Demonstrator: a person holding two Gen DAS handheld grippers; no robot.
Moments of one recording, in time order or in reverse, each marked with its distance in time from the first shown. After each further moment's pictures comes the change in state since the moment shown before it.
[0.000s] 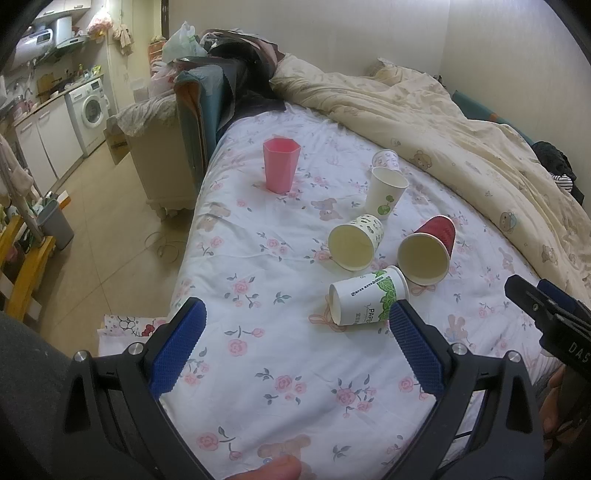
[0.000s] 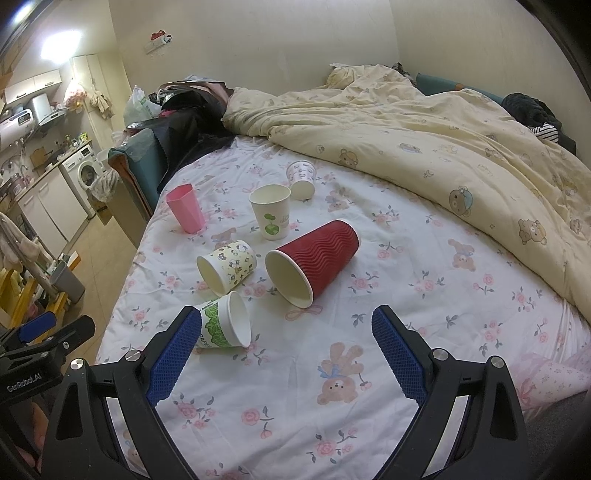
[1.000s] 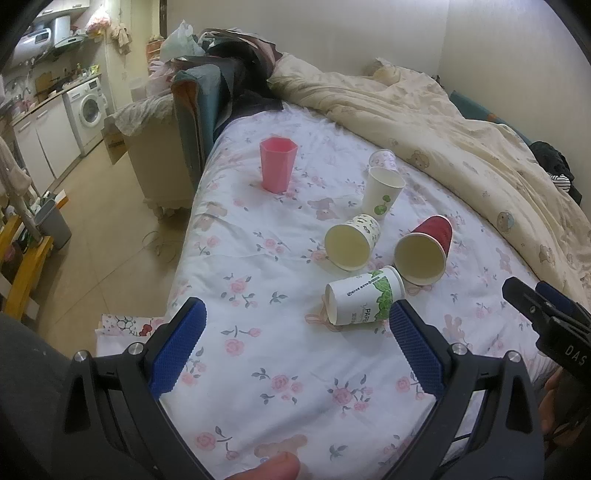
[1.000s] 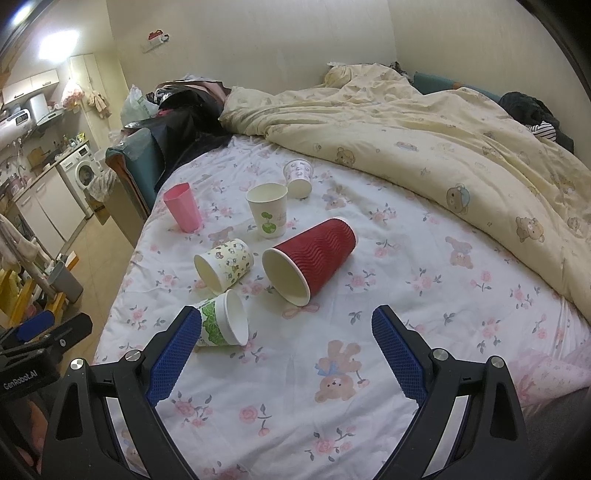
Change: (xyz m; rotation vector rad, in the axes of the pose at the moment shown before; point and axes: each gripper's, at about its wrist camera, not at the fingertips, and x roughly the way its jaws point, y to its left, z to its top) left arm -0.002 0.000 -0.001 0.003 0.000 -0.008; right arm -0.003 0.000 -0.001 0.005 0.003 -0.012
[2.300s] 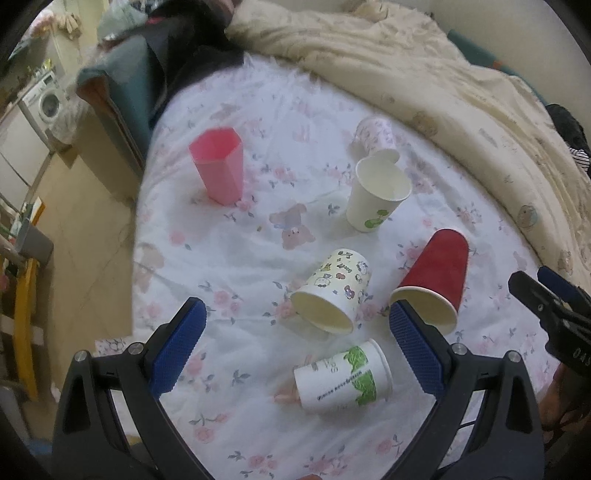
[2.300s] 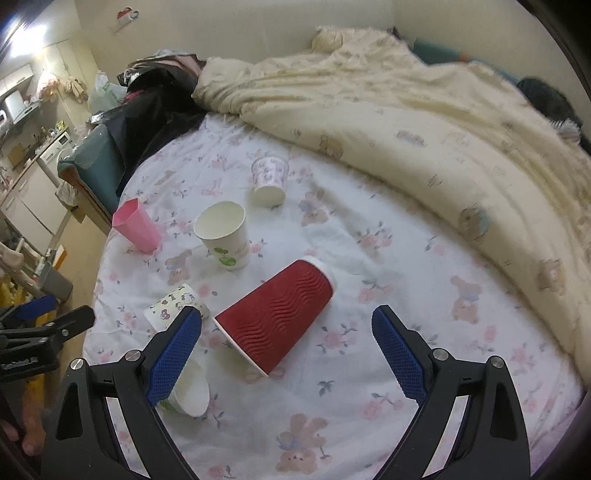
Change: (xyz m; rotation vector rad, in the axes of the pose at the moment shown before) left arm 0.134 -0.050 0.116 0.102 0.300 -0.018; right arm 0.106 -0.055 0.099 0.052 0.194 0.010
